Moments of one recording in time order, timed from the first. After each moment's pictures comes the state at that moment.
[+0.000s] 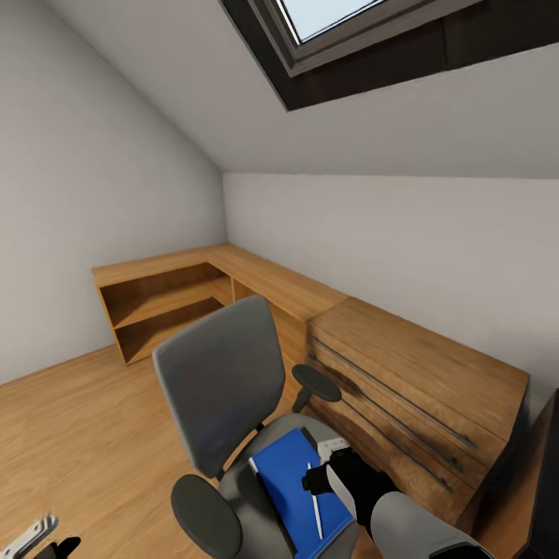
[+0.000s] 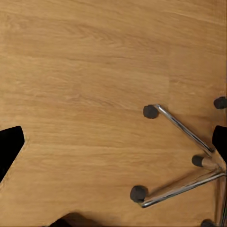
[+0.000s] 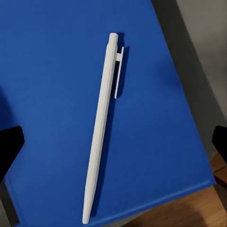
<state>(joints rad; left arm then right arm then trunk) -0.01 0.28 0.37 -1.03 0.70 0.53 0.08 -0.69 0.17 0.15 -0.29 0.01 0.50 -0.02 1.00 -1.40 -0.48</state>
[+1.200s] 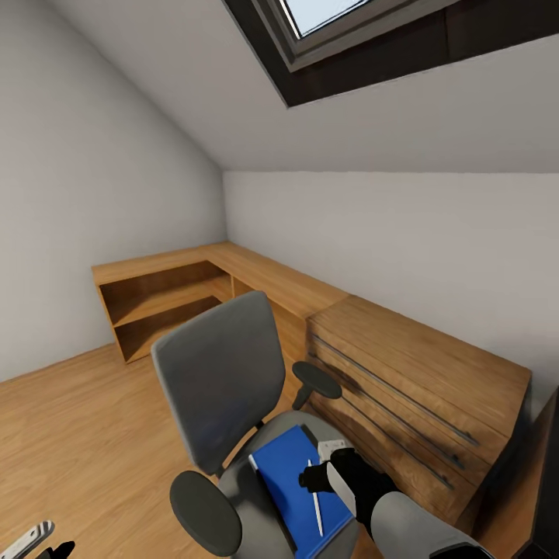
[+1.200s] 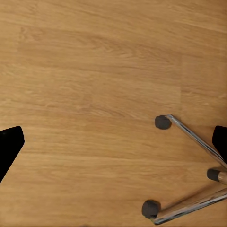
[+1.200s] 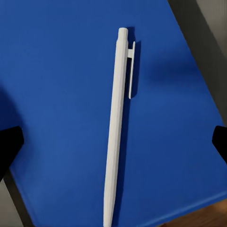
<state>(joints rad) -0.01 0.27 0.38 -0.99 0.66 0.44 0.08 -0.68 0.17 0.14 -0.29 -0.09 0.50 -0.03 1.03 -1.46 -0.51</state>
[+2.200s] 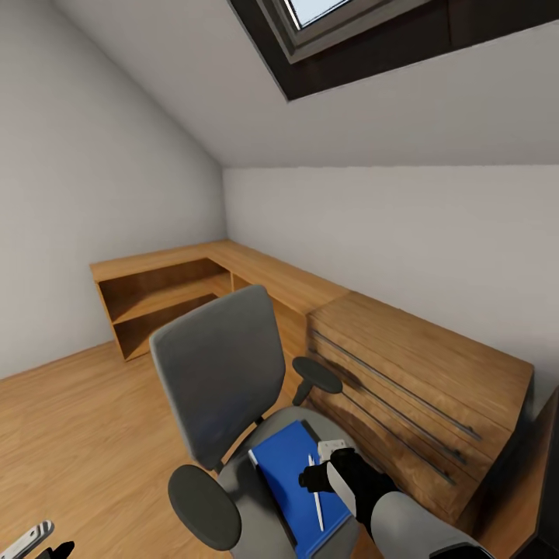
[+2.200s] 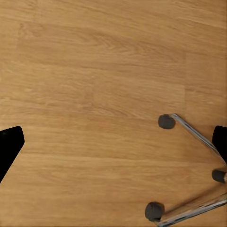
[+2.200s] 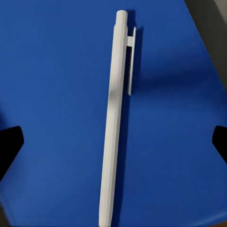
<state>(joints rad) -0.01 0.27 0.38 -0.99 0.66 0.44 0.08 -0.68 0.17 0.14 -0.29 -0.09 0.50 -0.03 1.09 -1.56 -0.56</state>
